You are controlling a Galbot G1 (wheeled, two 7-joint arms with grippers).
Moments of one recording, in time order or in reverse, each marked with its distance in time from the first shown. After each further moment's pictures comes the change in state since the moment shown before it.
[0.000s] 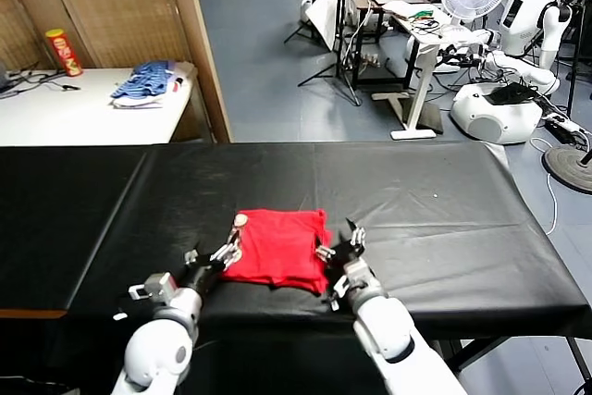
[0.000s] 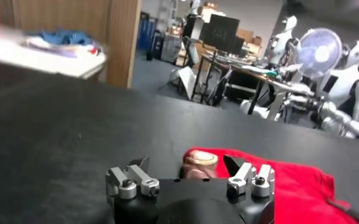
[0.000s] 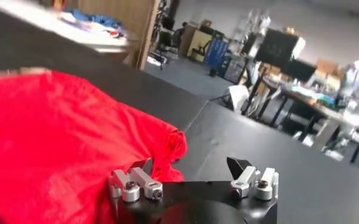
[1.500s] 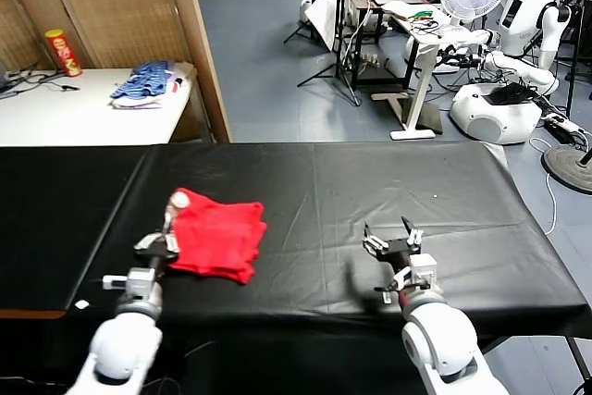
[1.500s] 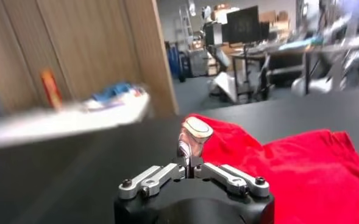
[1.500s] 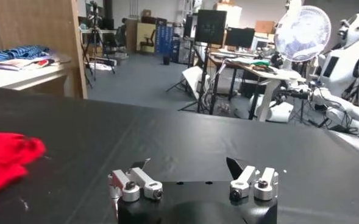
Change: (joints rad) left arm 0.002 0.156 -0.097 0.017 0.601 -0.041 -0.033; right arm -0.156 0.010 0.229 0.240 0.050 -0.155 0.067
